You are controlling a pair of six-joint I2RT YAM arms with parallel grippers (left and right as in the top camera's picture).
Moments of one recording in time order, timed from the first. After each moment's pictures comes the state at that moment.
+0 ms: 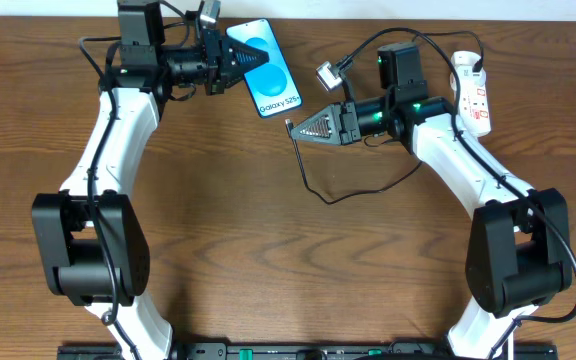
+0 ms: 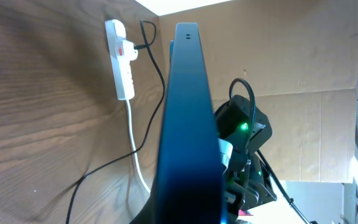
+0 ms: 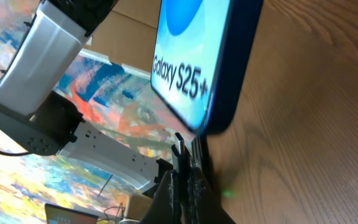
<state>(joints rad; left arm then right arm) -0.03 1.91 1.55 -0.21 1.28 -0.83 0.29 1.90 1.38 -0.27 -1.46 0.33</state>
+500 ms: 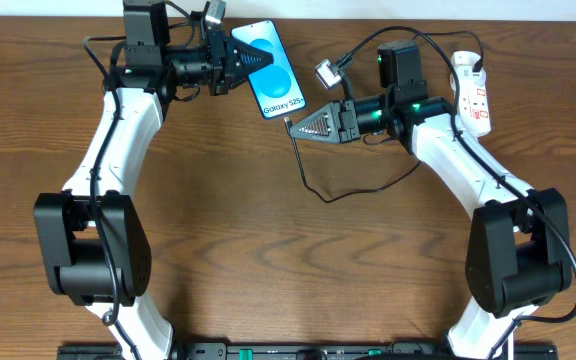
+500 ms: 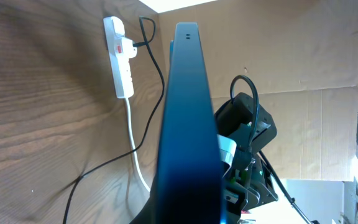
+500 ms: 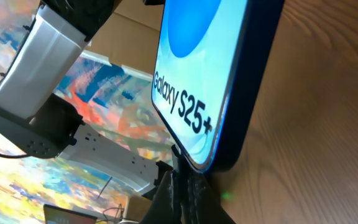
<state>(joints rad) -0.04 1.91 1.55 -0.21 1.27 -0.83 0.29 1.90 1.38 -0.23 -1.46 0.37</state>
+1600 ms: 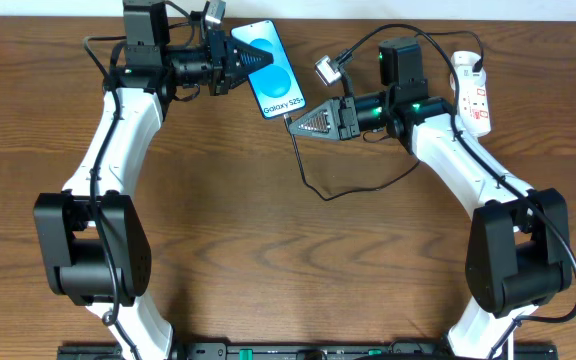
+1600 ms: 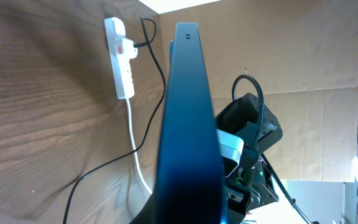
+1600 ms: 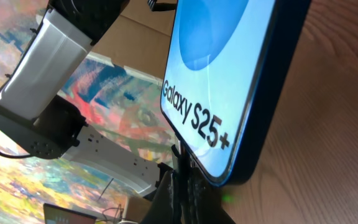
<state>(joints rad) -0.04 1.91 1.55 -0.21 1.27 -0.83 0.29 1.90 1.38 -0.17 -1.47 0.42</state>
